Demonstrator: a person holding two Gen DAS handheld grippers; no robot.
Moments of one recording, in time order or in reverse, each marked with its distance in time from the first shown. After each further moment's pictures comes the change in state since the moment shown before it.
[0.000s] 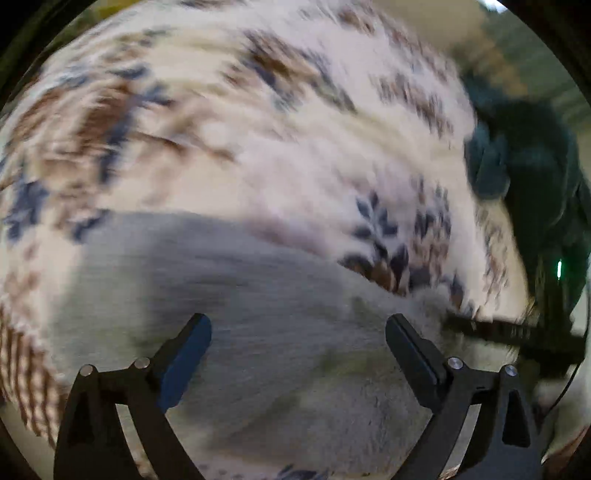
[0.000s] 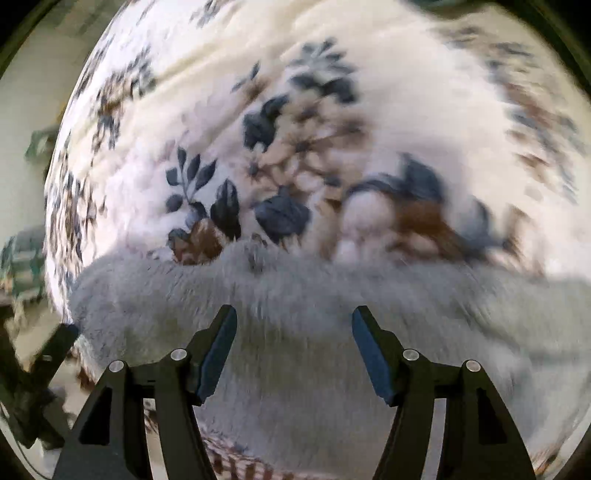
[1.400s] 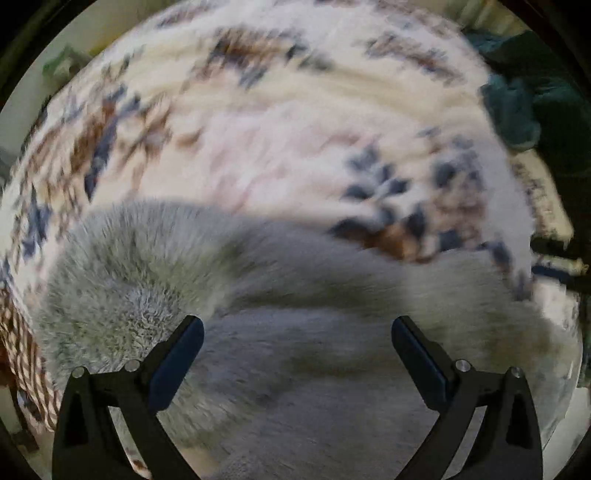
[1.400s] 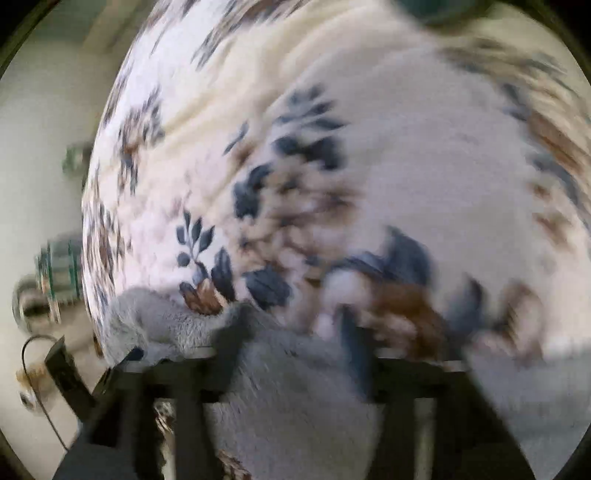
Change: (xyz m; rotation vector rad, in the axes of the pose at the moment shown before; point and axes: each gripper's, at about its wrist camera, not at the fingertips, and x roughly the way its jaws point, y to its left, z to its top) left arm 0.001 -0.079 -0.034 0.123 -0.076 0.210; right arm -0.021 -0.075 0.035 0.062 -0.135 0.170
